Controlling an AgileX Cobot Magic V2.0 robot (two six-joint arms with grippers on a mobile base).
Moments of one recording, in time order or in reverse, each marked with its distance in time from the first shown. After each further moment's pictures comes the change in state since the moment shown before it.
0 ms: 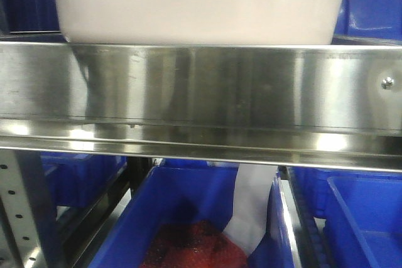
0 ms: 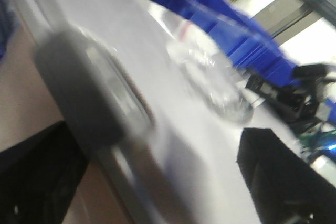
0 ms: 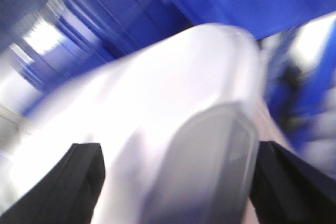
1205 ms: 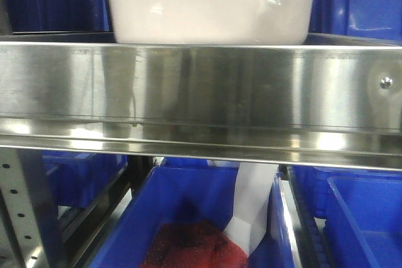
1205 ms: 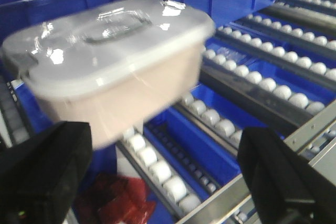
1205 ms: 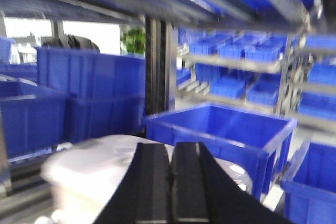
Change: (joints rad) left arm -0.001 -0.433 -0.140 0.520 0.090 -0.067; right arm 0.009 -0.616 0.038 -0.226 -0.258 -0.198
